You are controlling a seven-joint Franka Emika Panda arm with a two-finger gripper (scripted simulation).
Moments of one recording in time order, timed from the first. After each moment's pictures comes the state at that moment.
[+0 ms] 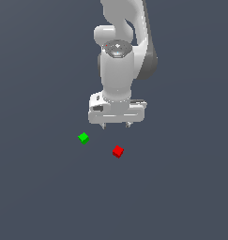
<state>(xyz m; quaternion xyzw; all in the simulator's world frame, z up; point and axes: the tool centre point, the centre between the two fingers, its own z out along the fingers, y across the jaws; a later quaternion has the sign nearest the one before) 0.015 0.011 0.206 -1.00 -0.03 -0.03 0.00</state>
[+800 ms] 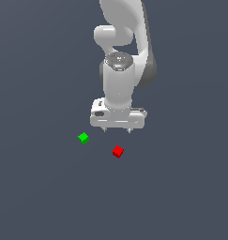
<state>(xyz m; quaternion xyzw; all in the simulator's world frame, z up) 0.020 0.014 0.181 -1.00 0.03 -0.03 0.00</state>
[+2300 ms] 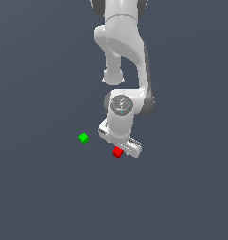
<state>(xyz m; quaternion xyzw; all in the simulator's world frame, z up) 0.044 0.023 0.070 -0.96 0.29 0.00 0.00</state>
